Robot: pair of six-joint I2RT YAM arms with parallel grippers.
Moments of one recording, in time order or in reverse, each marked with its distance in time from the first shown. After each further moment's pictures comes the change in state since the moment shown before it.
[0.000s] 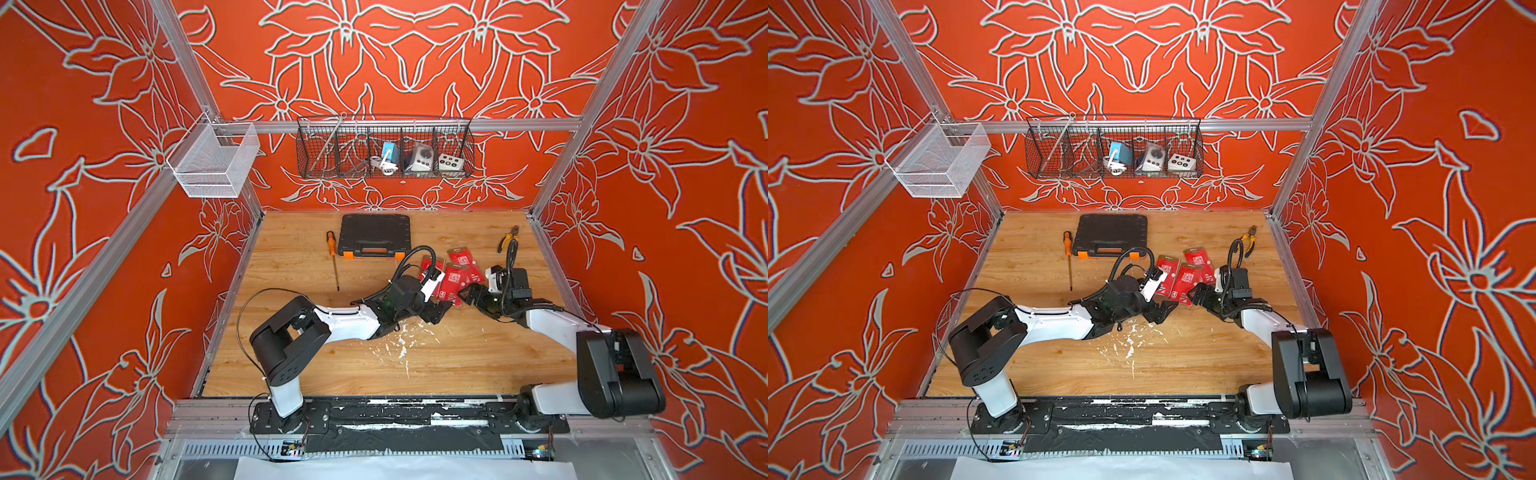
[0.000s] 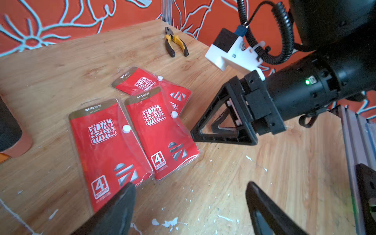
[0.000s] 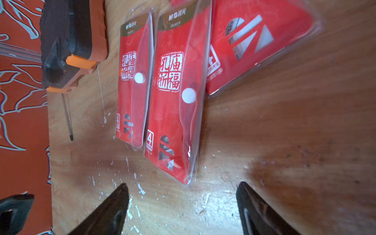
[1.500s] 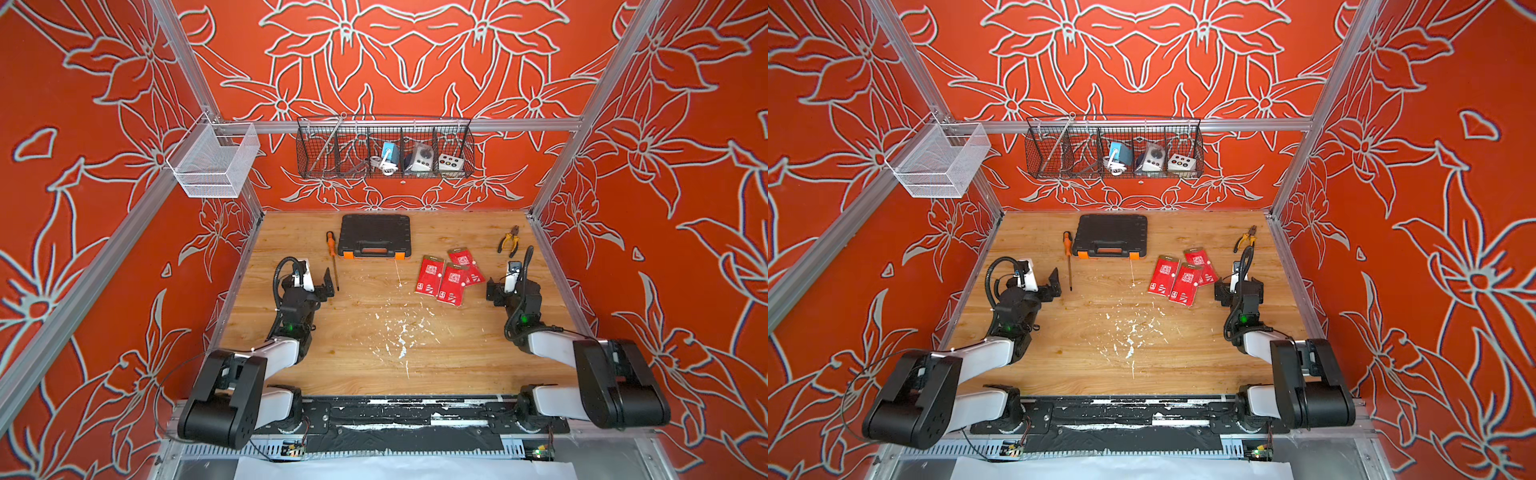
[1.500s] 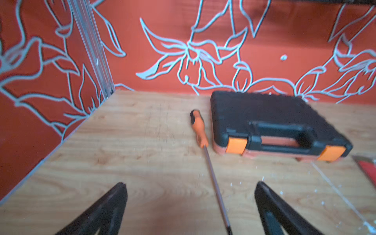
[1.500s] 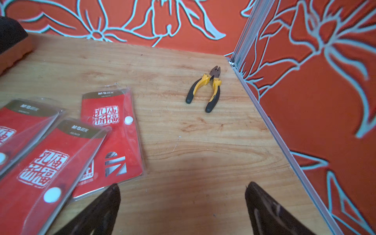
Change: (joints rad) left arm 0.761 -0.560 -0.642 0.380 -0.261 0.080; right arm -0.048 -0.125 -0.251 0.663 0.669 -0.650
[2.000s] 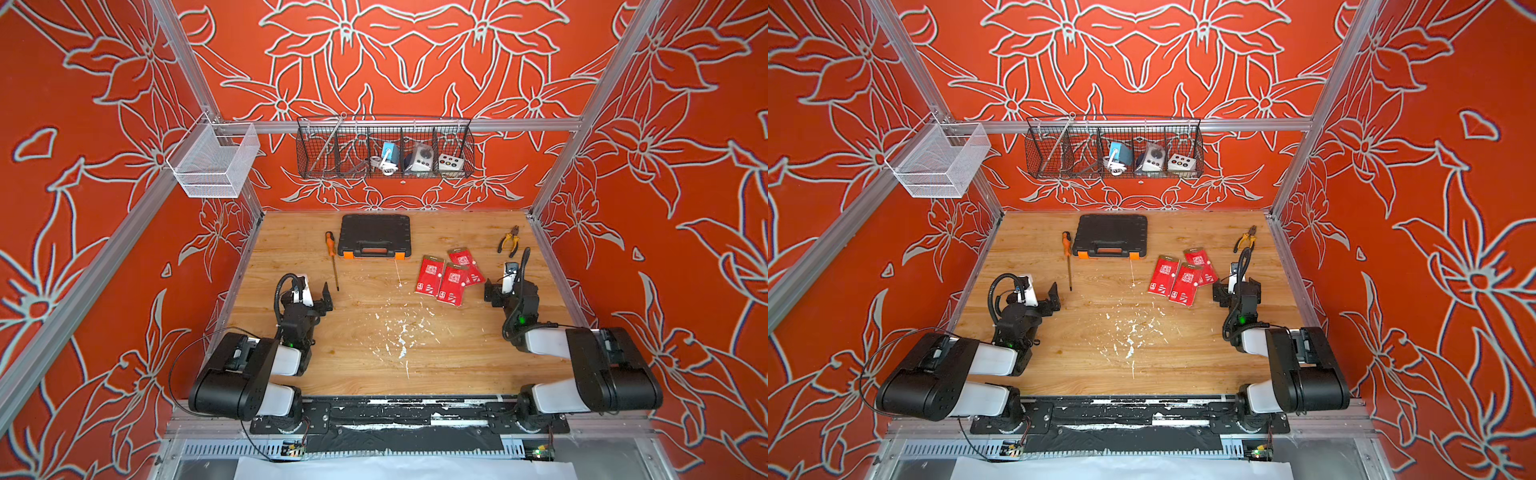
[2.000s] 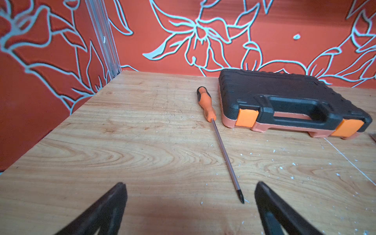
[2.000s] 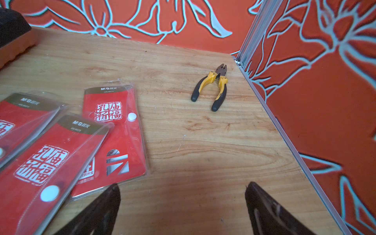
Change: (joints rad) left arm 0.000 0.193 -0.187 0.309 -0.041 -0.007; right arm 0.000 0.125 -0.034 0.154 -0.029 -0.014
